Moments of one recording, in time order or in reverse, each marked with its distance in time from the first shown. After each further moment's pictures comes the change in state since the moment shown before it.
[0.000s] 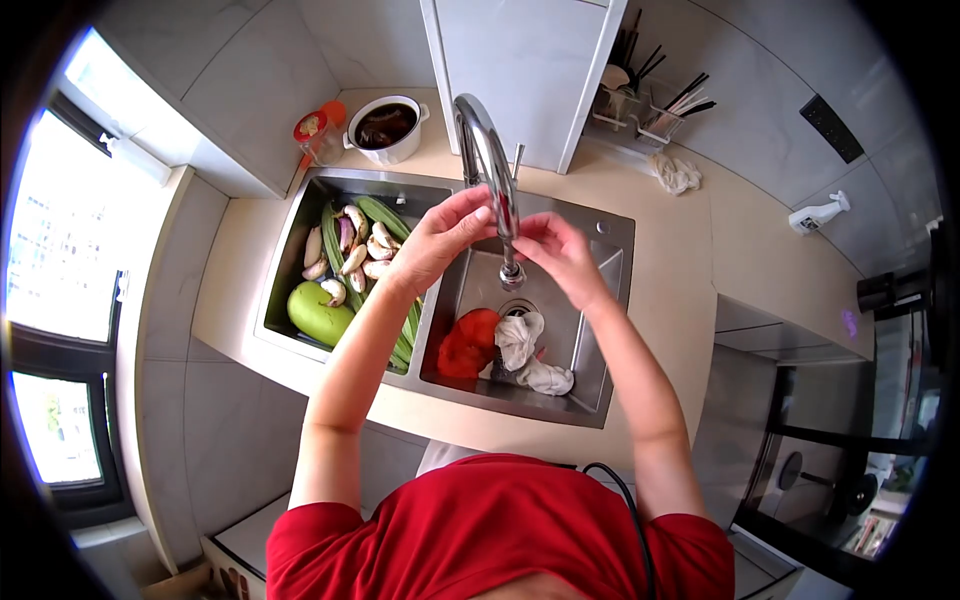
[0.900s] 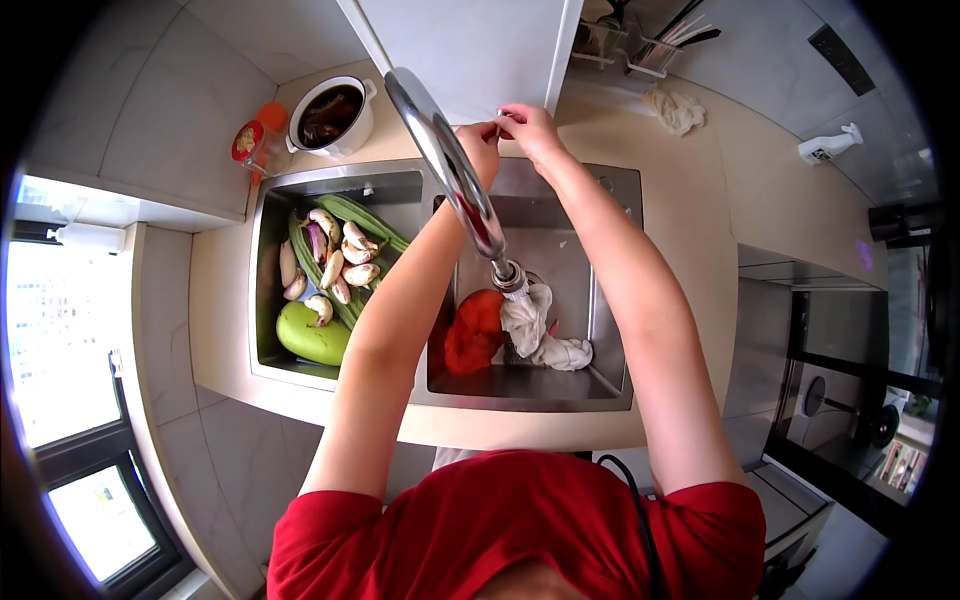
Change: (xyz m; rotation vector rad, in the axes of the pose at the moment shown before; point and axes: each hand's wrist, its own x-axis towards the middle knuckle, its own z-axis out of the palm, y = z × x) left_hand 0.177 -0.118 -0.034 1.038 0.485 0.216; right_hand 0.180 0.095 -0.089 -0.310 0.463 0.083
